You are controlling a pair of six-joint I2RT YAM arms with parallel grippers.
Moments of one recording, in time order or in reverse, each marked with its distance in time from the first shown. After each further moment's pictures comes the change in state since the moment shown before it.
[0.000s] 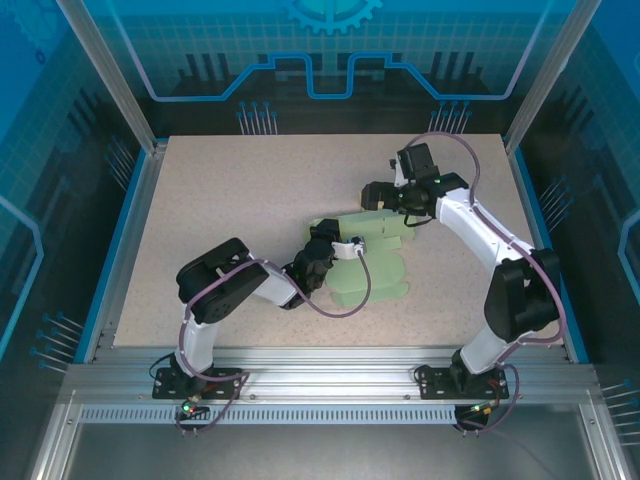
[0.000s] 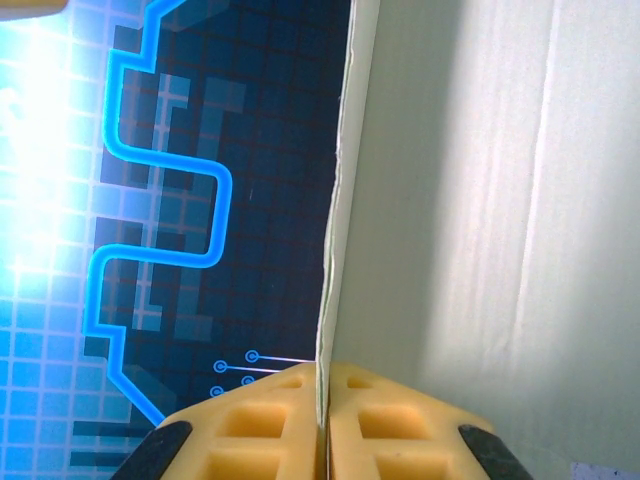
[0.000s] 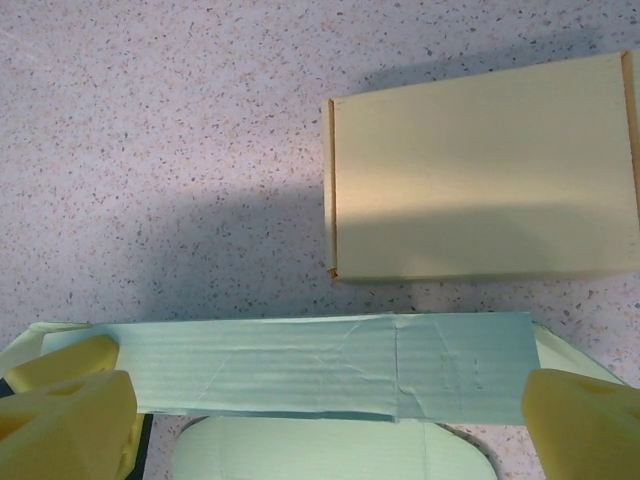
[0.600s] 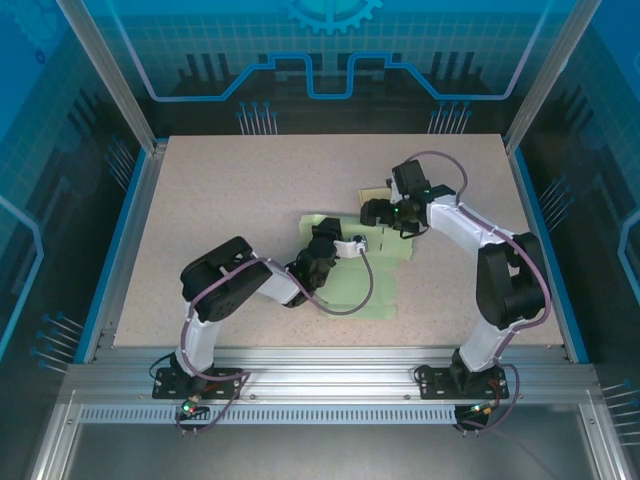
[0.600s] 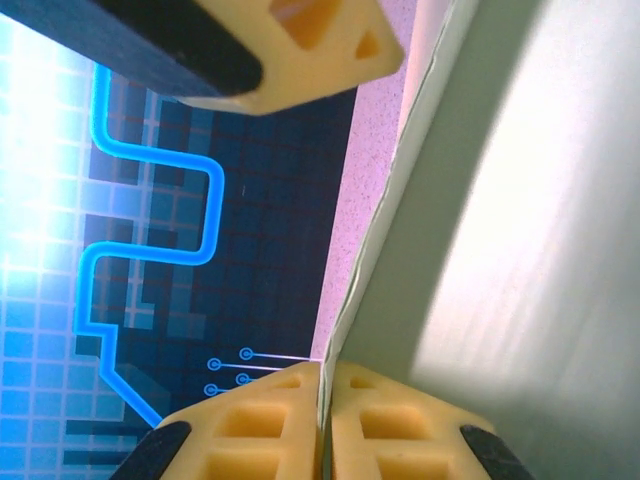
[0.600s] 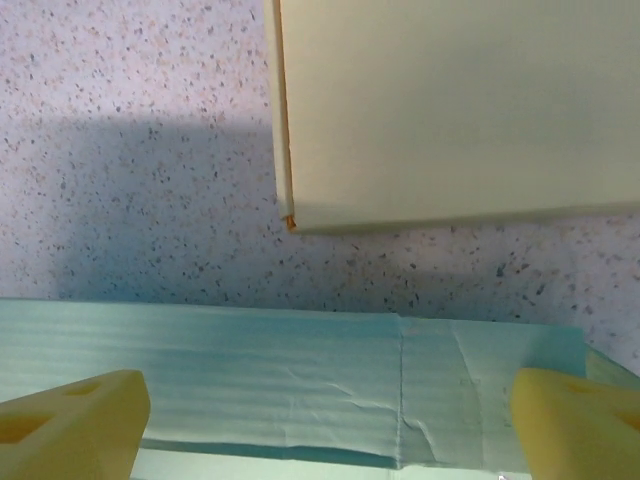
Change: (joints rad) left arm 0.000 0.032 0.037 -0.024 -0.019 -0.008; right arm -0.009 0.083 -0.132 0.100 -0.071 0.049
